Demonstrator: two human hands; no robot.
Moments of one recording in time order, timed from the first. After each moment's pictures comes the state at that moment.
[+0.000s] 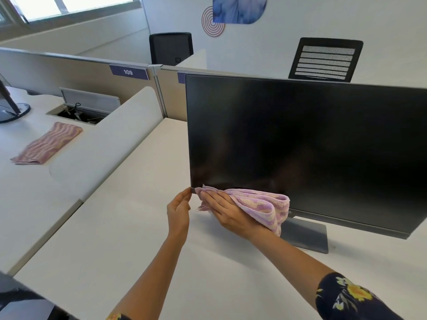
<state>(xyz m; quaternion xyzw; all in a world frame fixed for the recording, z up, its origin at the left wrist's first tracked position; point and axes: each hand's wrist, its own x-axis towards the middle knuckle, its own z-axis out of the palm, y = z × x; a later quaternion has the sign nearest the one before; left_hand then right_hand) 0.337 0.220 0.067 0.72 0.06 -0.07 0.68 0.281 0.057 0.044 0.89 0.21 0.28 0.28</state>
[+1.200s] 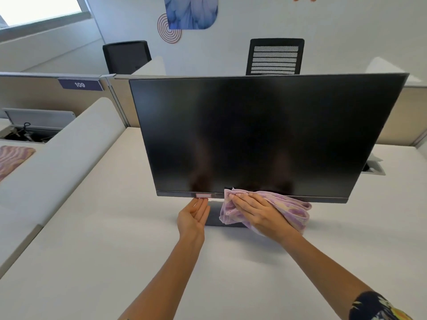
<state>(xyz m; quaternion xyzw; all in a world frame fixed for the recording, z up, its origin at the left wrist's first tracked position) 0.270 0.136 0.076 0.45 0.23 -0.27 0.82 0.163 -0.063 0.026 0.97 0.11 0.16 0.14</state>
